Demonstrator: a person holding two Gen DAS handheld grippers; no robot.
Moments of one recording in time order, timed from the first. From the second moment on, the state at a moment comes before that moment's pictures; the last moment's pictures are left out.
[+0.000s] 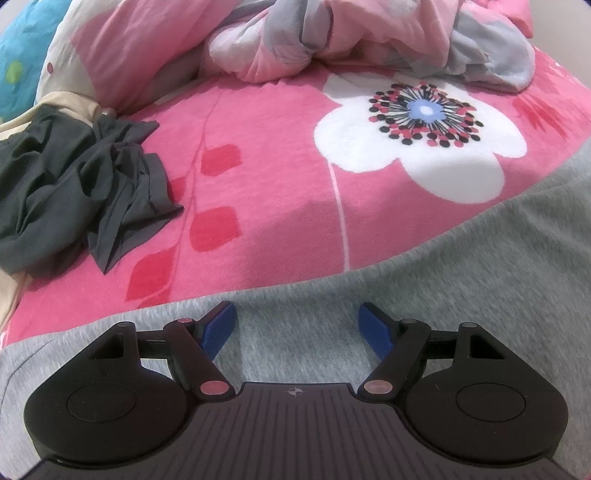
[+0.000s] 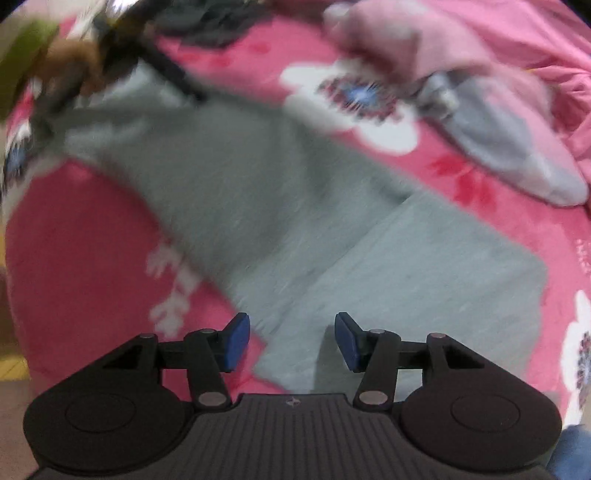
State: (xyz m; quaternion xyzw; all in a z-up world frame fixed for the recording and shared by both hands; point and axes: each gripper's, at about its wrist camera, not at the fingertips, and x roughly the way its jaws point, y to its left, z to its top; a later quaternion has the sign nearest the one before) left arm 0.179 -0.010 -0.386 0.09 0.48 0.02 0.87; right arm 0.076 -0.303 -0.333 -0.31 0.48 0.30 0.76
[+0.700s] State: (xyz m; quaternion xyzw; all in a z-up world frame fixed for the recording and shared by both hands) left arm 0.176 -0.012 -0.387 0.10 0.47 0.02 0.88; right arm 0.235 -0.428 -0.275 -0.31 0.43 0.07 0.85
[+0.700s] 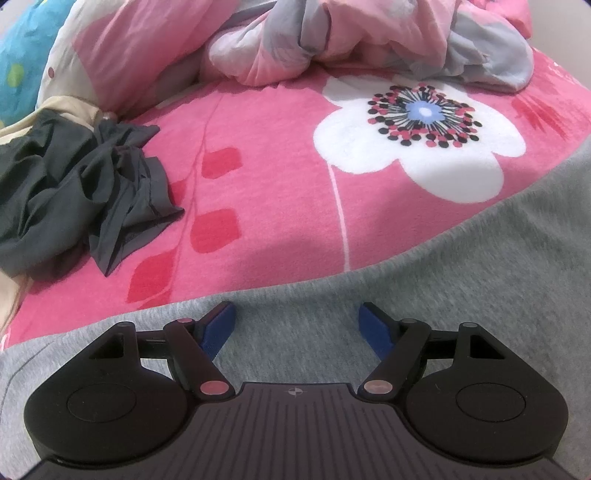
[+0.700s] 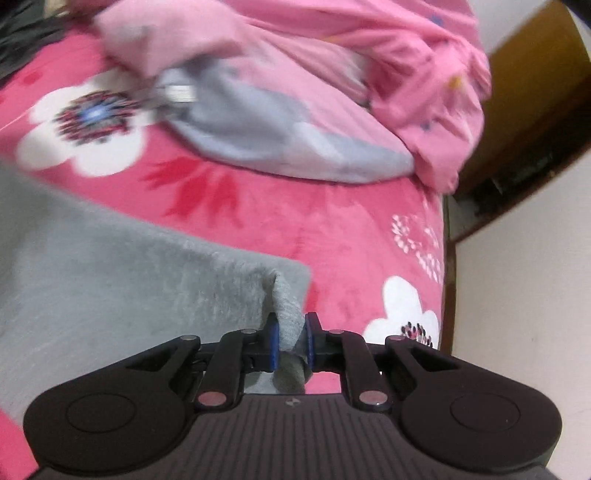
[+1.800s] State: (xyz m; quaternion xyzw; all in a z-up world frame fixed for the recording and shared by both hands) left arm 0.178 -0.015 -0.387 0.14 0.47 0.03 0.87; right arm 0.324 -0.557 -0.318 -0.06 0.49 -0.07 0.87
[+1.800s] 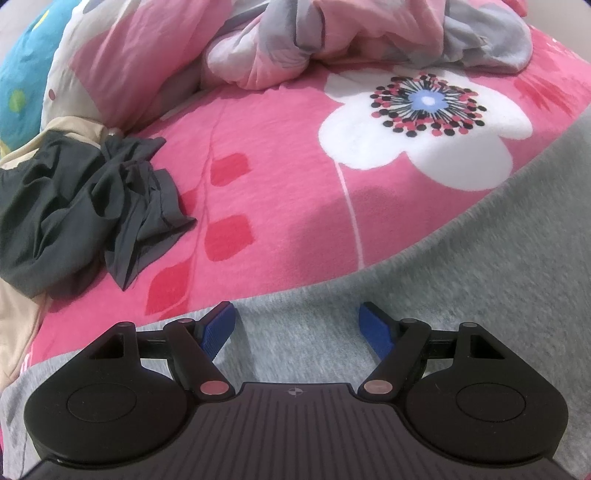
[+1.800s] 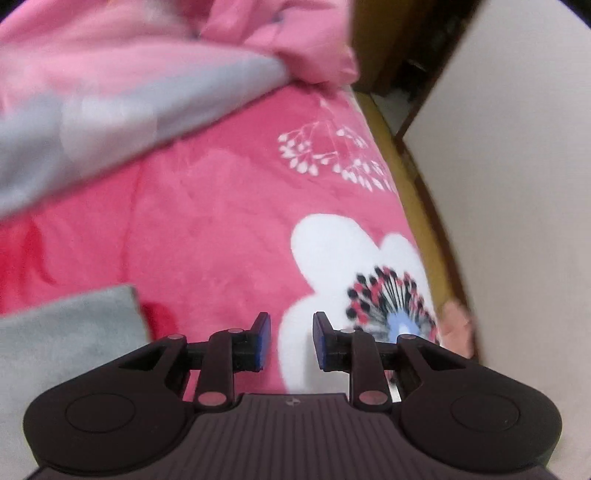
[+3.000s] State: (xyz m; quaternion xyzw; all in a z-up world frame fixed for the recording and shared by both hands) left arm 0.196 -0.352 -0.363 0.01 0.34 -0.46 0.82; right arm 0.250 -0.546 -0.290 0.14 0.61 0.07 0.78
